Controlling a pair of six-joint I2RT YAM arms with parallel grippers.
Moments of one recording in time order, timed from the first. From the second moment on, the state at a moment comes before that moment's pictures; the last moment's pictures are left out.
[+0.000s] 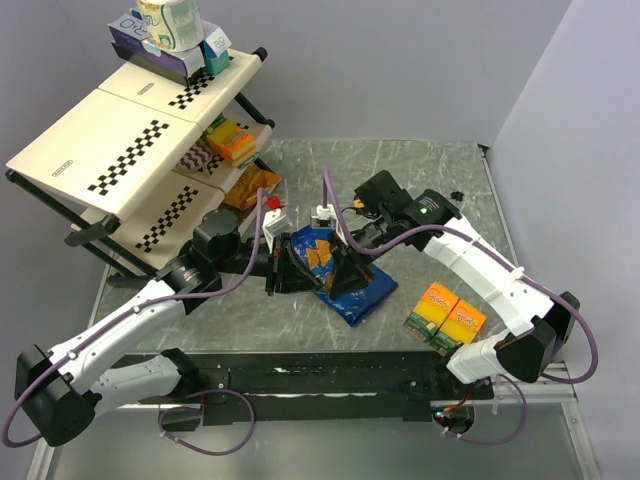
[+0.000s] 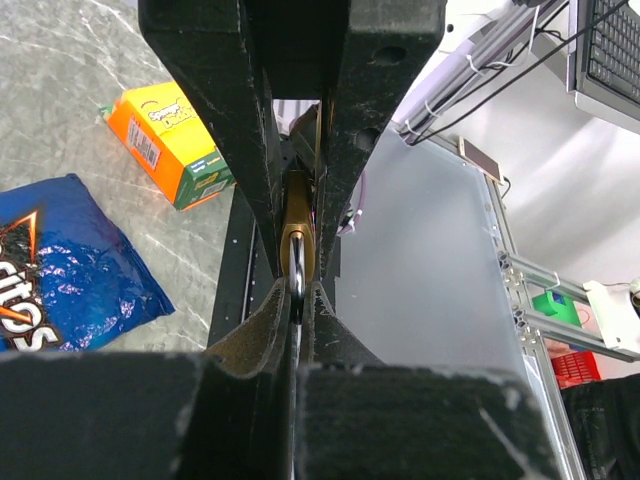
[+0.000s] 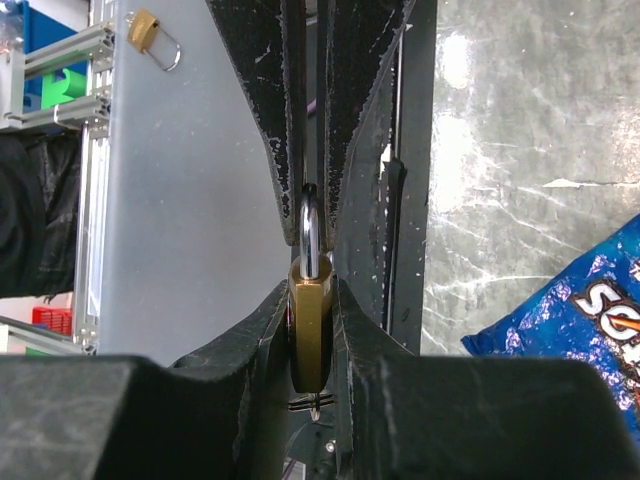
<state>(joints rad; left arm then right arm) -0.72 1.03 0.85 0.03 0.90 -0.41 0.72 1.40 1.49 -1.13 -0.94 -0.38</state>
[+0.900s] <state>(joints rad) -0.50 1.03 0.94 -0.16 1.00 -0.27 0.48 1.29 1.40 -0.87 -1.04 -0.37</state>
